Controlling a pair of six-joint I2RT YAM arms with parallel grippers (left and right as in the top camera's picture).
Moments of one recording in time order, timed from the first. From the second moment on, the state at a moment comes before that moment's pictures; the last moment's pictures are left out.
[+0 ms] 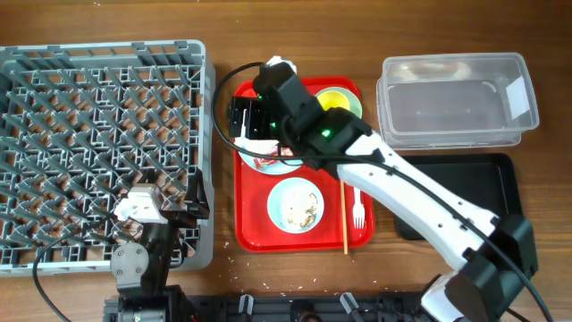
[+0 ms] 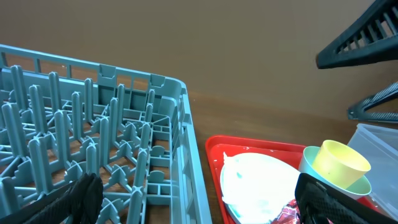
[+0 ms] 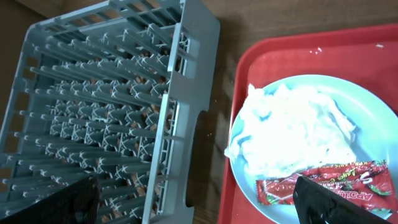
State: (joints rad) left arm 0.08 0.01 0.01 -0.05 0.21 -0.25; right arm 0.78 1.71 1.48 -0.55 0.01 0.73
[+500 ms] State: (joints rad) left arm 0.08 0.01 0.01 -0.05 0.21 -0.25; right arm 0.78 1.97 1.48 -0.63 0.29 1.00
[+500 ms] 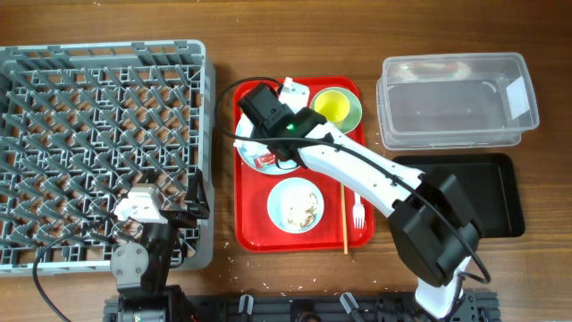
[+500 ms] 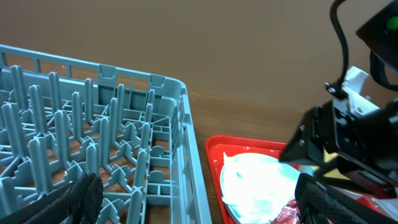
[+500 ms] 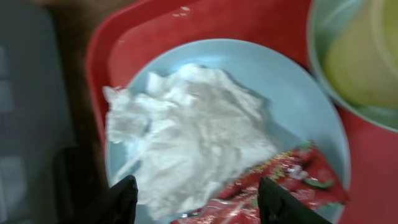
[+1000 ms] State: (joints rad) left arm 0.08 0.01 0.01 -0.05 0.21 -0.25; right arm 0.76 1.99 1.48 -0.76 0.31 1.23
